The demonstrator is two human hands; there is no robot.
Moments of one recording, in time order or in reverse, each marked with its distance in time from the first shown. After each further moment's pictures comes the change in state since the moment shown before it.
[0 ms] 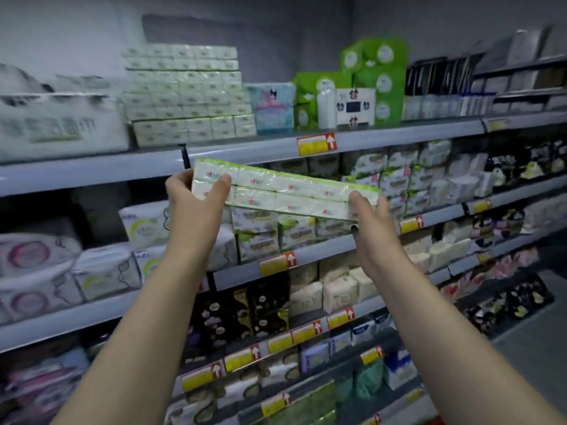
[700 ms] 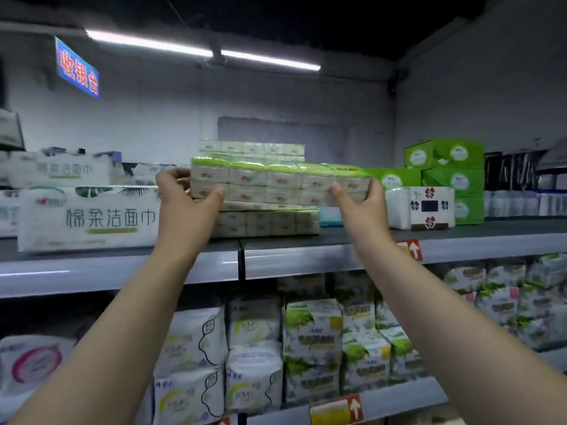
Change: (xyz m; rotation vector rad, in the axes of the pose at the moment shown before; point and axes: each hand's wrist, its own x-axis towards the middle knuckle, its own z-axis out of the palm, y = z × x) left_hand 0.186 0.028 -0.046 0.105 0.221 0.378; right_hand 0.135 -0.079 0.200 -0.123 -0.104 -0.477
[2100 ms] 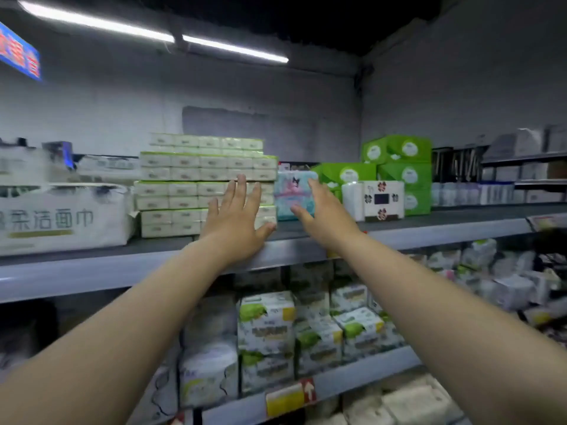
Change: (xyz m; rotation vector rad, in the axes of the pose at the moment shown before) left_hand -0.020 0.007 0.105 1.029 -0.668 0.291; right_hand 0.026 0.013 -0.038 -0.906 -0.388 -0.267
